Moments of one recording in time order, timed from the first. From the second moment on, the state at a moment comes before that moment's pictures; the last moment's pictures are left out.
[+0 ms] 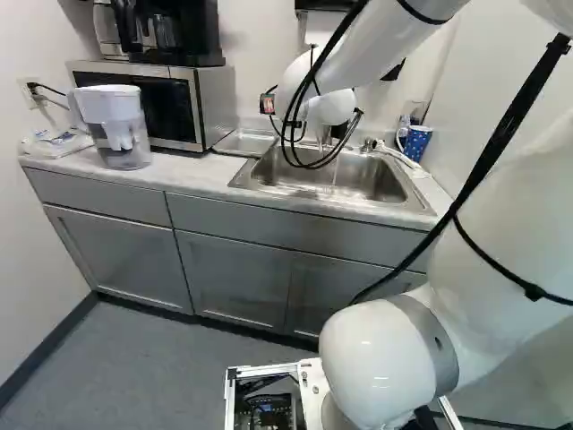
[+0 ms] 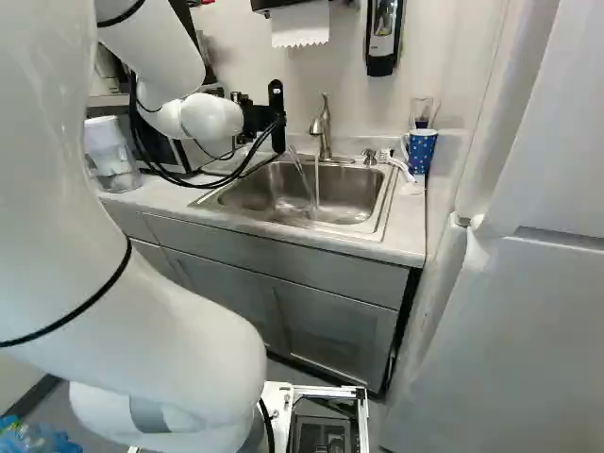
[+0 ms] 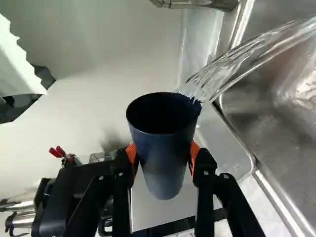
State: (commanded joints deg) arm 7.4 6.7 -45.5 0.9 27.8 96.3
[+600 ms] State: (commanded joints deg) arm 7.4 6.7 -45.5 0.9 27.8 114.4
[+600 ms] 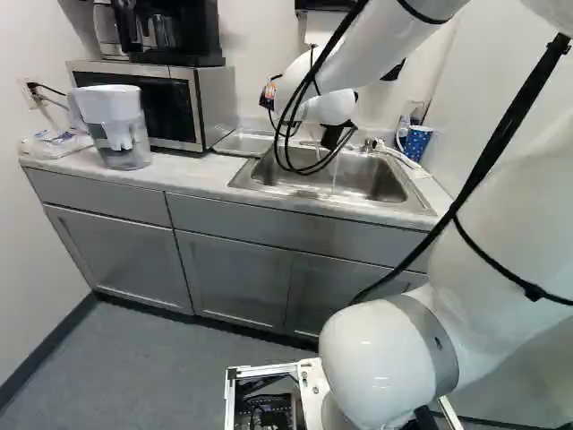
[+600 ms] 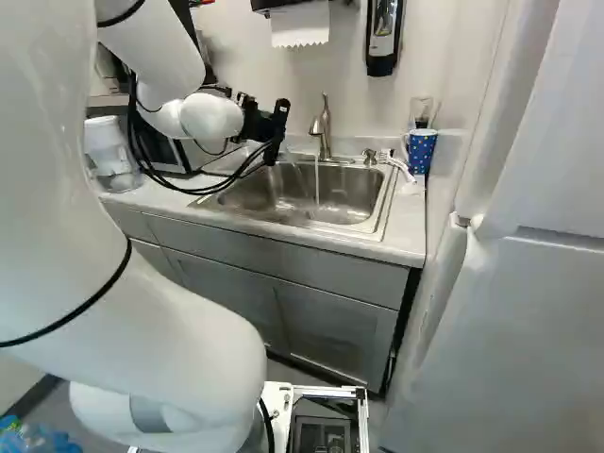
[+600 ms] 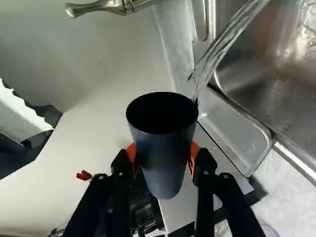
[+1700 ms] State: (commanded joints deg) arm 7.4 6.7 -45.5 0.9 27.8 114.1
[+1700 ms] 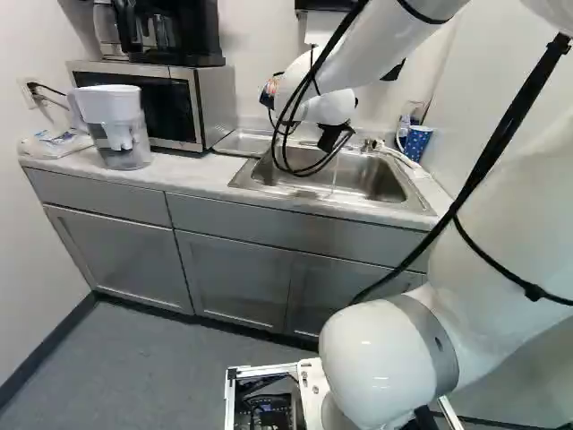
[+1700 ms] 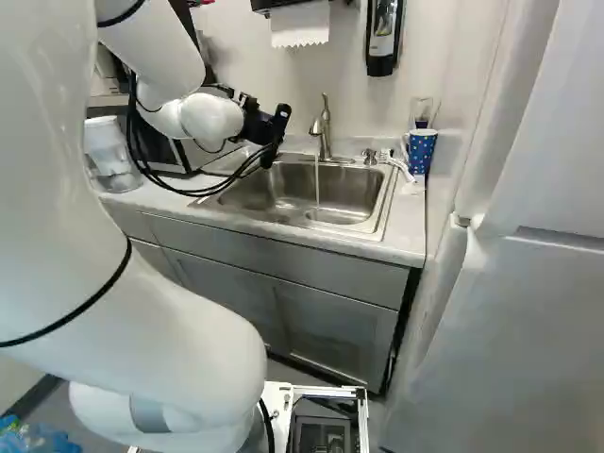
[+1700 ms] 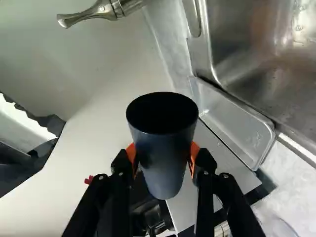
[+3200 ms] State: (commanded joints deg) arm 7.4 6.7 -45.5 0.9 27.8 69.2
